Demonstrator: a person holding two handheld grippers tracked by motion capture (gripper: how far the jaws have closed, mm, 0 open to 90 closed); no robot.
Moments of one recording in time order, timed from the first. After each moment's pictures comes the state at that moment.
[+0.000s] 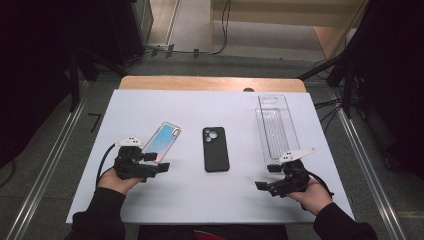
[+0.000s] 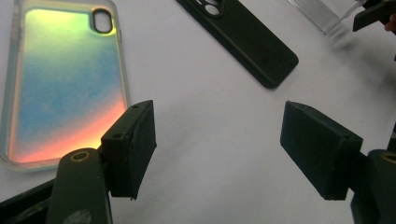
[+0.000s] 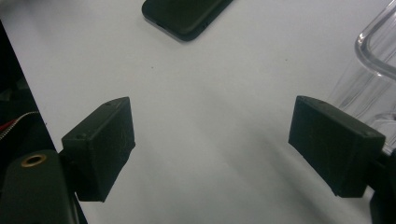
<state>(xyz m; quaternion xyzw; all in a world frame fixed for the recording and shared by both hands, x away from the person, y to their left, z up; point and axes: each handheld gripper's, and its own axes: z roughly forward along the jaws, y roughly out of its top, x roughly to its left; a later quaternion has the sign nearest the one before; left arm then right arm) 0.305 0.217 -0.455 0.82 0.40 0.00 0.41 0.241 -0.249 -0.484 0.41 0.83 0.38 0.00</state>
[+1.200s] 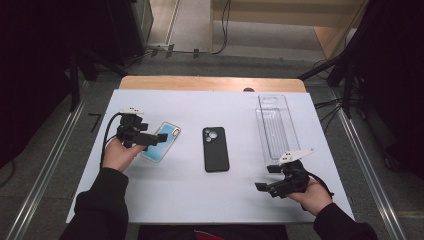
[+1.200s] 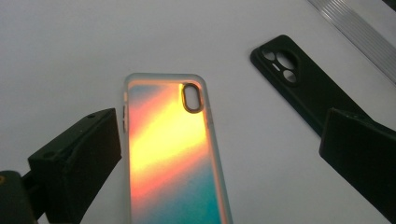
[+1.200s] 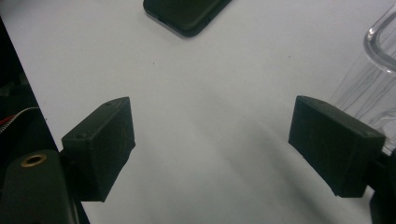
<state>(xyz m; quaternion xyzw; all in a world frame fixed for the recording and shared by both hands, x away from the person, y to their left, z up) 0.389 0.216 -0.440 0.81 0.44 0.05 0.39 0.241 -0.248 -0.485 0.41 0.83 0.38 0.00</state>
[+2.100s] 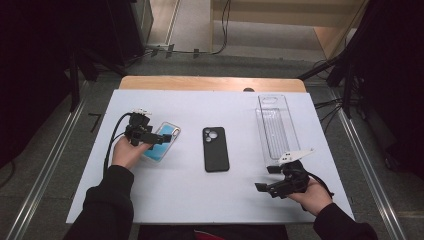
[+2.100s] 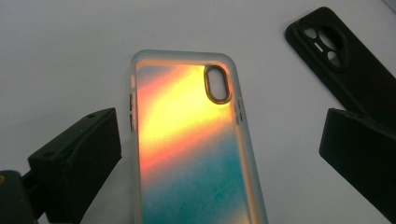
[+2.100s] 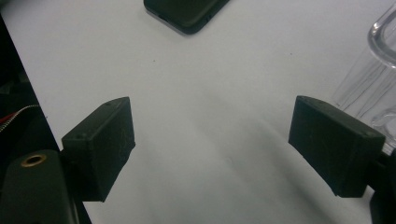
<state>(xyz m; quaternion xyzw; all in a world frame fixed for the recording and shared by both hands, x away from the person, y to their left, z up) 0.408 0.209 -0.473 0.82 0.45 0.04 0.35 0.241 -0.248 -0.486 0.40 0.83 0.38 0.00</state>
